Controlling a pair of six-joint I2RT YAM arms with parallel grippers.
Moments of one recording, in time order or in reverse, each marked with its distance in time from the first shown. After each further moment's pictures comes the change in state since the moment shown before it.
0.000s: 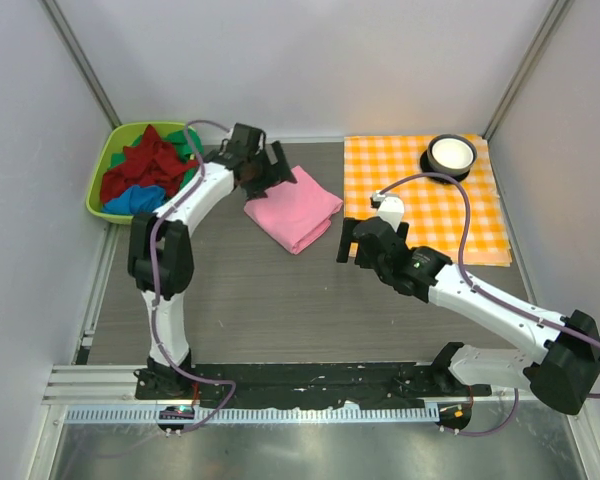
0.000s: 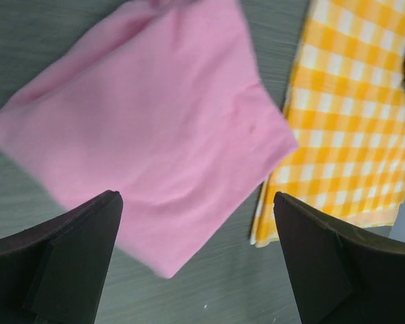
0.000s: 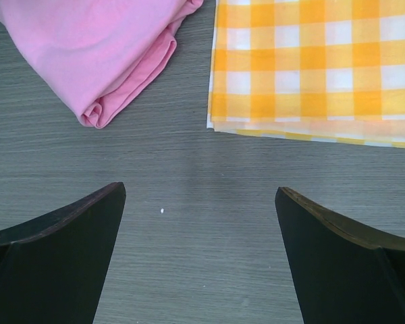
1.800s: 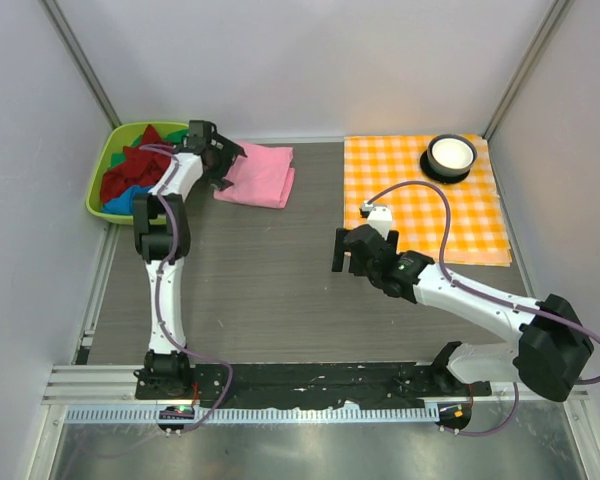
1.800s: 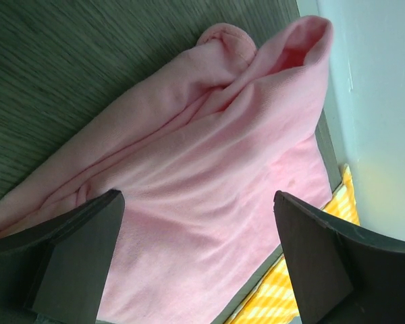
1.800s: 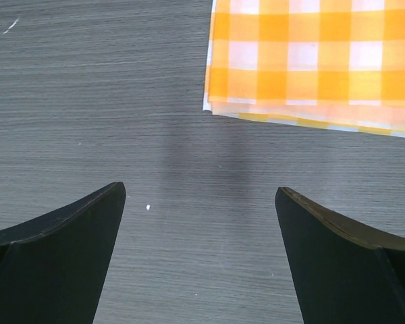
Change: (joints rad) left arm 0.269 0.481 0.467 -0.014 -0.014 -0.362; right arm 0.000 0.082 -0.085 0.106 -0.050 -0.010
